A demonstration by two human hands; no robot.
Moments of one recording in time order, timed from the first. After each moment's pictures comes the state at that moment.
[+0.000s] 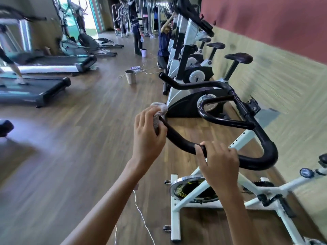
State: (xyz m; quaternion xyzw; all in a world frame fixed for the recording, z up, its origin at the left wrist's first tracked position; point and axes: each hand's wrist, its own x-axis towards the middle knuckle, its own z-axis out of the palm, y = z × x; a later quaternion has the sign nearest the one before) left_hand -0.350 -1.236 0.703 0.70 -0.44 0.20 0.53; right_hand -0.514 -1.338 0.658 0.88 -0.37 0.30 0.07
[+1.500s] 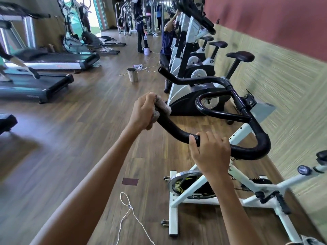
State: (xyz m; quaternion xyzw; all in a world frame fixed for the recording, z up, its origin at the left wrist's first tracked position) left_hand -0.331 -1.256 0.734 0.67 -0.39 -0.07 0.63; right_hand -0.511 -1.339 0.655 0.88 -0.37 0.30 0.05
